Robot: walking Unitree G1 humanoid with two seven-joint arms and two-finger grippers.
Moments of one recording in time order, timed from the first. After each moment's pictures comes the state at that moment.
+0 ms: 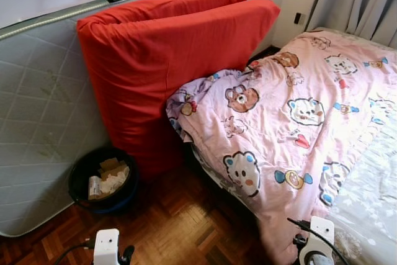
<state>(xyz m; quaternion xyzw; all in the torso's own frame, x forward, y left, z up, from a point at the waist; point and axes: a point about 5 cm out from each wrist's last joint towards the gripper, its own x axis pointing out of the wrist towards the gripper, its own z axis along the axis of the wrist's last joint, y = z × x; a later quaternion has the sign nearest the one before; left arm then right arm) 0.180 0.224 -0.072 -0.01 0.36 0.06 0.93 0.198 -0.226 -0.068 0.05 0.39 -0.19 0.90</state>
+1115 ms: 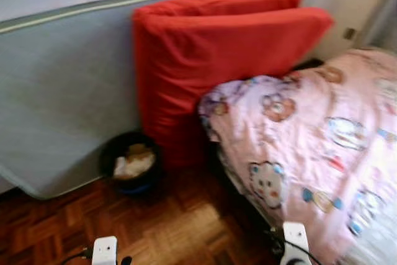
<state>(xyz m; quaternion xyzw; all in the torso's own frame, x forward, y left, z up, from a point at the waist) 0.170 0.224 -0.079 -0.02 0.40 0.09 0.91 0.183 -0.190 -0.082 0.01 0.43 -0.06 0.90</state>
